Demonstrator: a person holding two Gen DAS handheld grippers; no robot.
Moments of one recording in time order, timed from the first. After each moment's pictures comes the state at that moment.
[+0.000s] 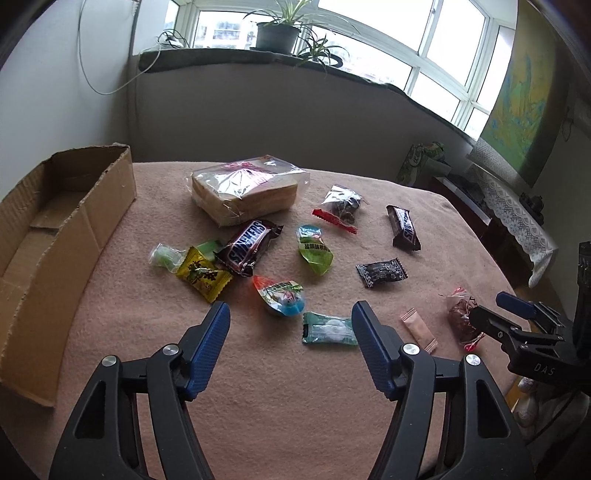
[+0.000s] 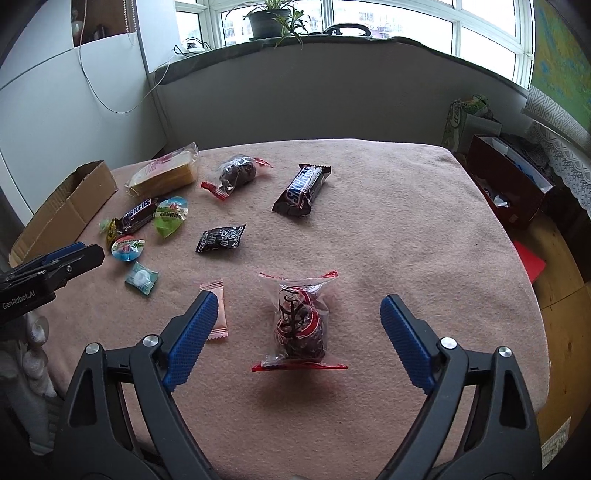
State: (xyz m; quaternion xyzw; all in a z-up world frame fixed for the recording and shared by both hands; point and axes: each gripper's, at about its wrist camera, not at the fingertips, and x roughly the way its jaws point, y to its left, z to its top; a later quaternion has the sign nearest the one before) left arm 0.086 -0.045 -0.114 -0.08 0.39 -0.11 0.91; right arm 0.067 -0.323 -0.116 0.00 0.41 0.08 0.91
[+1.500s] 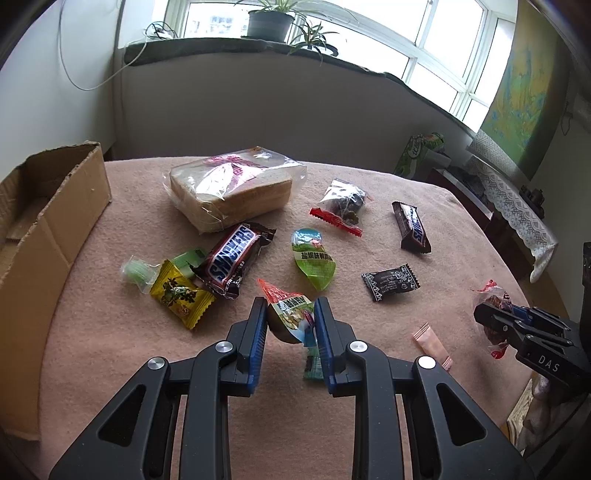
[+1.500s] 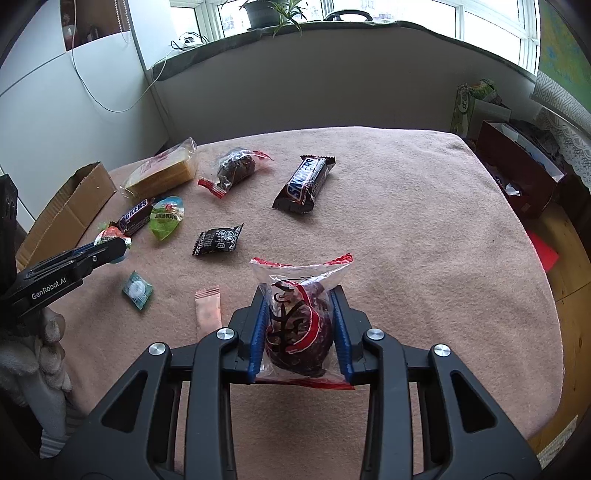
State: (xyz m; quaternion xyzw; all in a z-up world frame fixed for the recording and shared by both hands) left arm 0.114 -0.051 -0.125 -0.07 0.40 -0.12 0.90; right arm 0.083 -0.325 -0.118 0.02 0.42 0.10 0.90
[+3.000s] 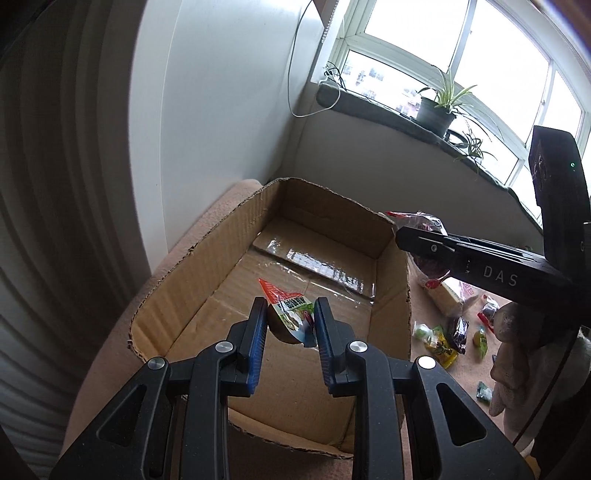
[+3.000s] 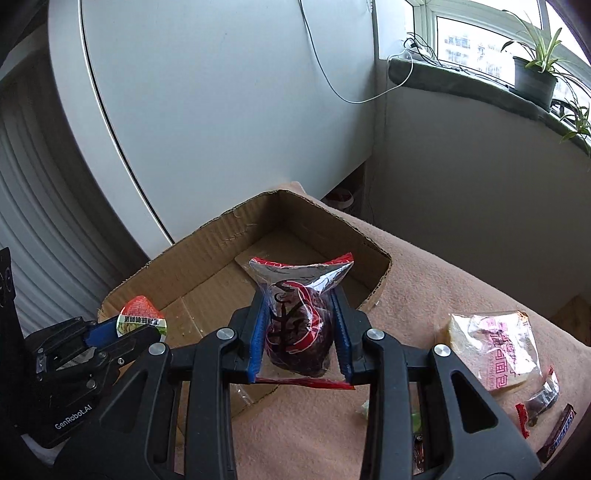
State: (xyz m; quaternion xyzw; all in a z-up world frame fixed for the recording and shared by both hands) left arm 0.055 0.177 -0.091 -0.18 0.34 0.09 0.92; right arm 0.164 0.041 -0.063 -0.12 0.38 0.38 0.84
